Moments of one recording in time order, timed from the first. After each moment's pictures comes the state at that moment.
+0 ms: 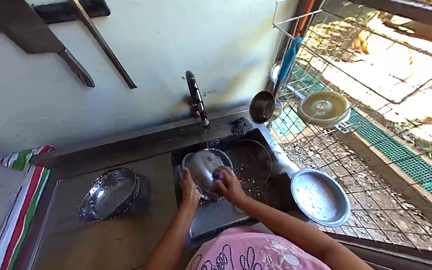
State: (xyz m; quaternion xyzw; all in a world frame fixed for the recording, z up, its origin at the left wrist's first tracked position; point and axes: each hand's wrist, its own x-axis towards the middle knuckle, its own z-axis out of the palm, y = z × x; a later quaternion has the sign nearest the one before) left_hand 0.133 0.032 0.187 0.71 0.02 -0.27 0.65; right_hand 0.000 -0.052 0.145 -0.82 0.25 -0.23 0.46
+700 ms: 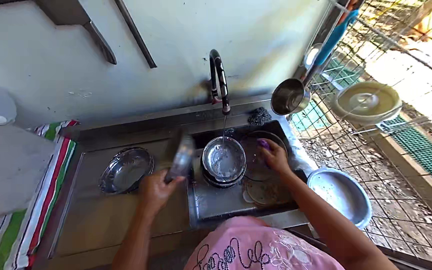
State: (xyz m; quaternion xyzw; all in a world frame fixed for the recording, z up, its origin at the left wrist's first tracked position) left_hand 0.188 0.163 0.290 0.87 -0.38 -0.09 0.30; right_hand -0.038 -0.151 0.177 -0.75 0.38 -0.23 0.48
